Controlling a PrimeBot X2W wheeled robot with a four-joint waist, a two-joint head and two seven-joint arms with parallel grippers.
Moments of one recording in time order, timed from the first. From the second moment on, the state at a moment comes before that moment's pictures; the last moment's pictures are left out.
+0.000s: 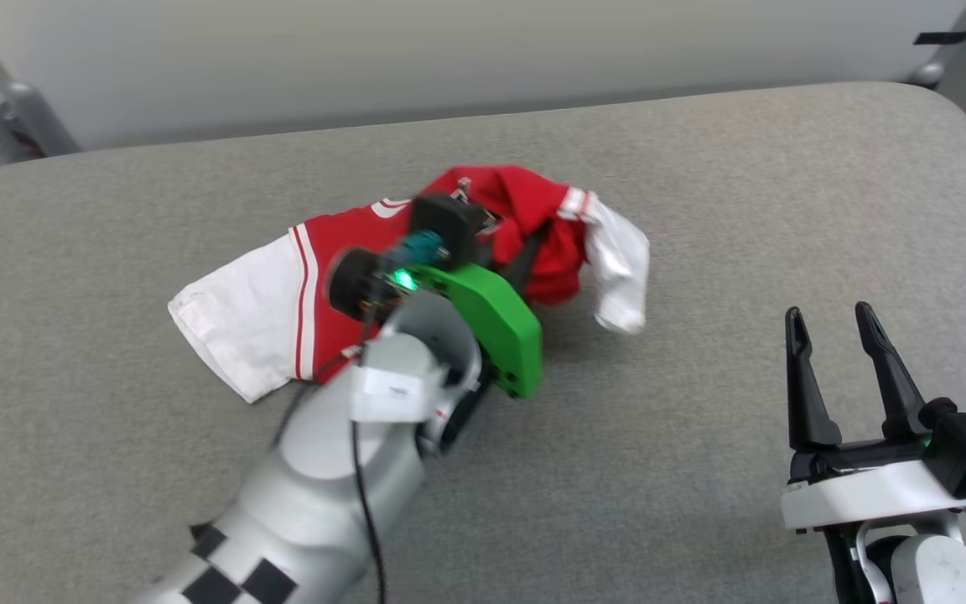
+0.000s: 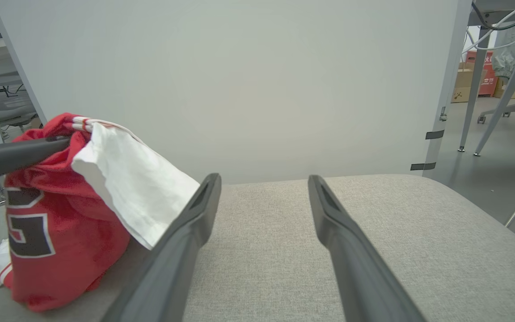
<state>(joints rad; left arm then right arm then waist) -0.74 0.13 -0.76 0.51 -0.67 0.02 -0.07 -0.04 -0.07 0.01 -0.05 0.17 0.13 -0.26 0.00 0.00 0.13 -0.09</state>
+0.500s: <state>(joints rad) -0.71 0.05 -0.98 0.73 -0.70 -0.01 0.00 -0.05 -0.06 0.04 -0.03 0.17 0.13 -0.26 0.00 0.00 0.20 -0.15</state>
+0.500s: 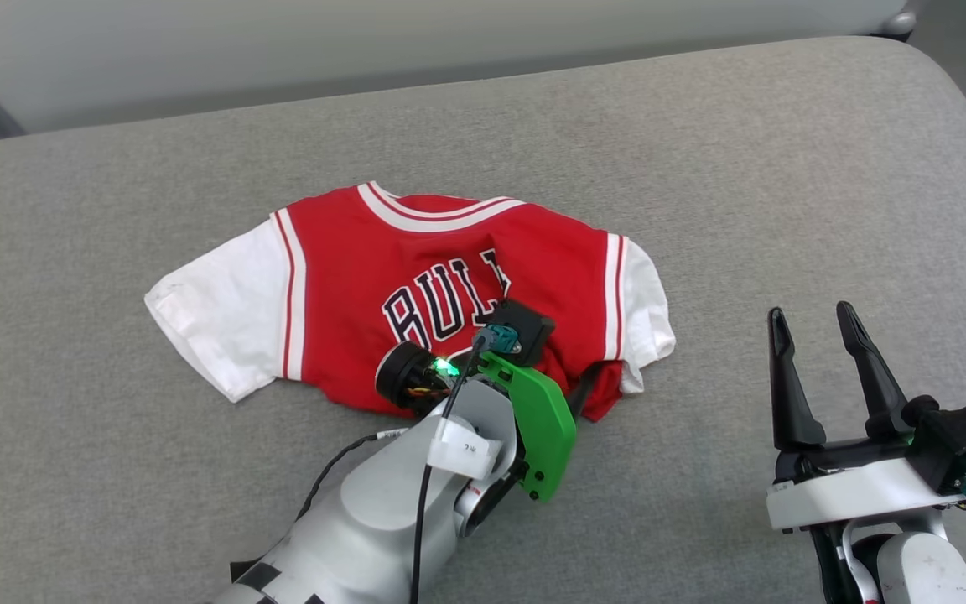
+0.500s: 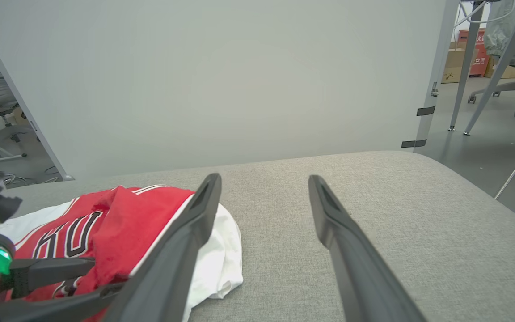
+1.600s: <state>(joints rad) -0.29 0.31 -0.47 0.11 -0.55 0.11 -0.26 0.04 -0.05 -0.06 0.01 0.16 0.13 -0.26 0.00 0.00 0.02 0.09</state>
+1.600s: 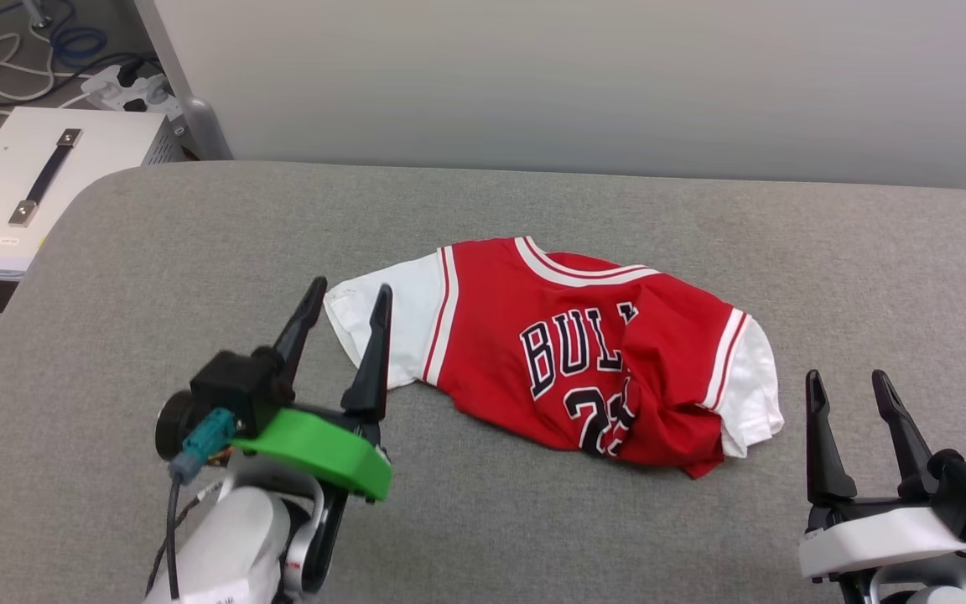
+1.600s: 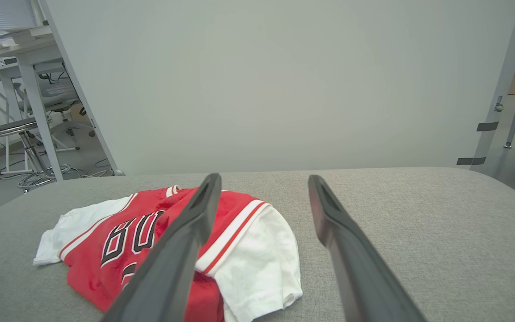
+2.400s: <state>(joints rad) -0.08 0.10 -0.12 0.08 -0.25 -0.10 -0.26 0.01 -0.12 -0.09 0.06 0.18 0.13 0.02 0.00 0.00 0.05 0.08</state>
